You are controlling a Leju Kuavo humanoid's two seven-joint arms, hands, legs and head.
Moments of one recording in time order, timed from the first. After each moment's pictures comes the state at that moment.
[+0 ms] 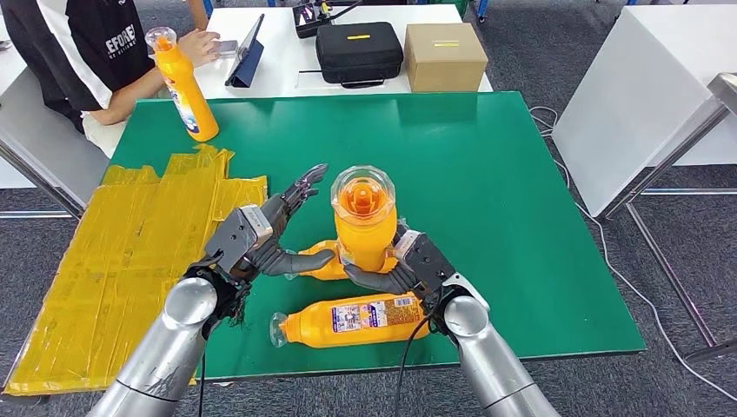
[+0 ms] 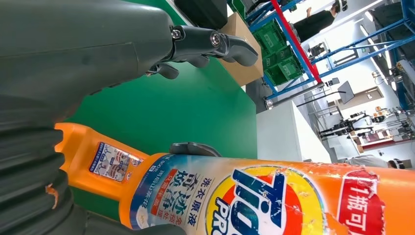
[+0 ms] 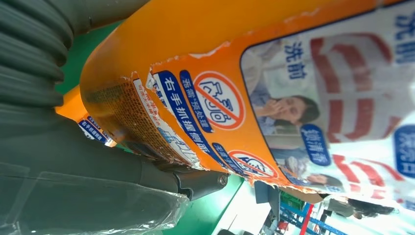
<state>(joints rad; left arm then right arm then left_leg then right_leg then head) -0.51 -0.10 -0.48 -1.23 -0.08 -0.19 -0.22 -0.28 0.05 0.32 -1.33 0.13 0.23 -0.32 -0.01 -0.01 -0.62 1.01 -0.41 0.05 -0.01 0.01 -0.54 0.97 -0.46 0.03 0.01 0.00</state>
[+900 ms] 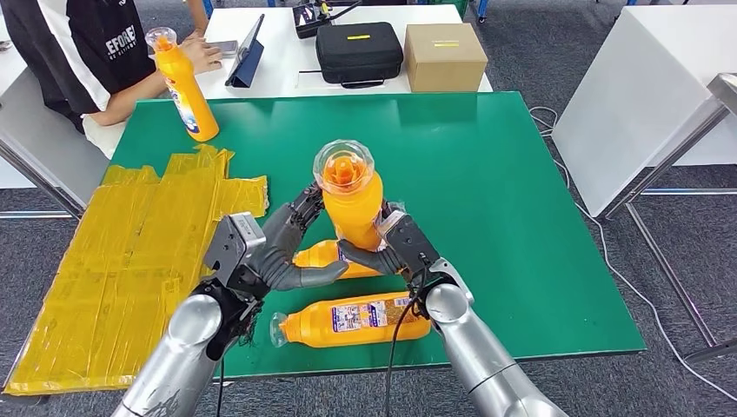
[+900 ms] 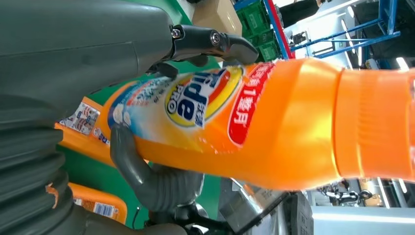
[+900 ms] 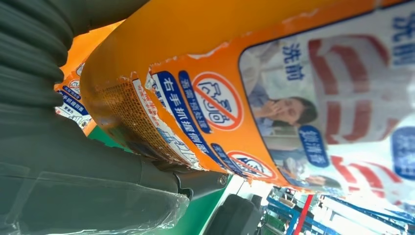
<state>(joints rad) -0.43 -0.13 -0.54 -1.37 0.09 -0.18 -0.15 -0.37 0.08 0.38 -1.20 0.13 0.01 -0.31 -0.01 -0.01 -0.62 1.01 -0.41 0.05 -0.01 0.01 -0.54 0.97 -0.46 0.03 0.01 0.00</state>
